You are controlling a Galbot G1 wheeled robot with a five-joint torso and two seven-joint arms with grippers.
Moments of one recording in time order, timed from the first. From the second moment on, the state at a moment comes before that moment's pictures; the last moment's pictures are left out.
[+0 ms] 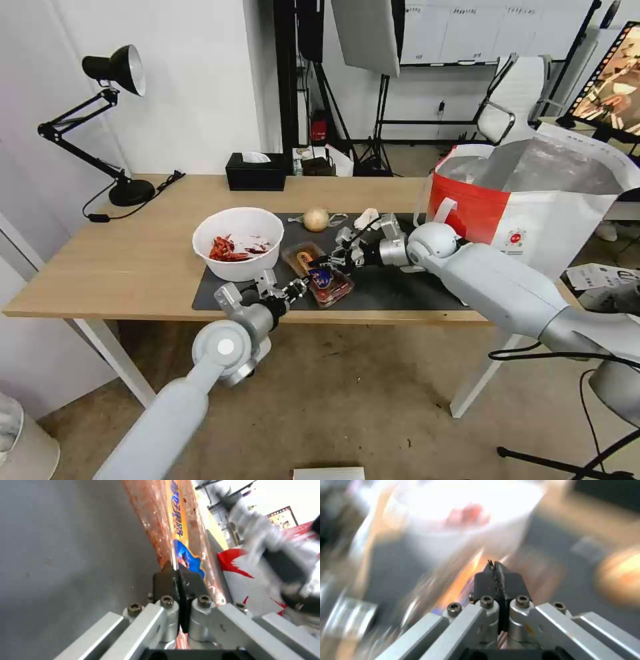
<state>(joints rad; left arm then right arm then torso) 0.97 -1.11 -0.11 -1.89 -1.47 0.28 -0.42 -0.16 1.00 -0.53 1.24 0.92 -0.15 -0.59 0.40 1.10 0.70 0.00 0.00</state>
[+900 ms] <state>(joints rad) 0.58 -0.94 -0.03 -2.03 -1.30 0.22 -0.36 -1.28 0.82 0.27 2.20 0.69 -0.08 0.23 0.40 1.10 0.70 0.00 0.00</state>
